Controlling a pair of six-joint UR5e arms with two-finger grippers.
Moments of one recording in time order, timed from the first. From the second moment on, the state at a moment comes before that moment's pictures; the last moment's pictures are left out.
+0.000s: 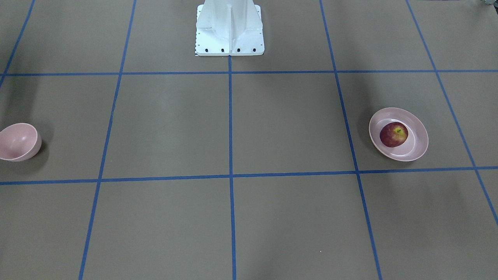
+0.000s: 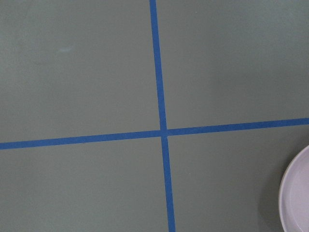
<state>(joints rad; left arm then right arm) -1.52 -1.59 -1.55 -1.77 -2.37 -0.08 1.52 -1.65 1.72 -1.63 2.37 0.14</state>
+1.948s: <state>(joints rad) -1.34 -1.68 -1.61 -1.89 -2.36 -0.33 1.31 -1.58 1.67 -1.37 2.36 0.24</state>
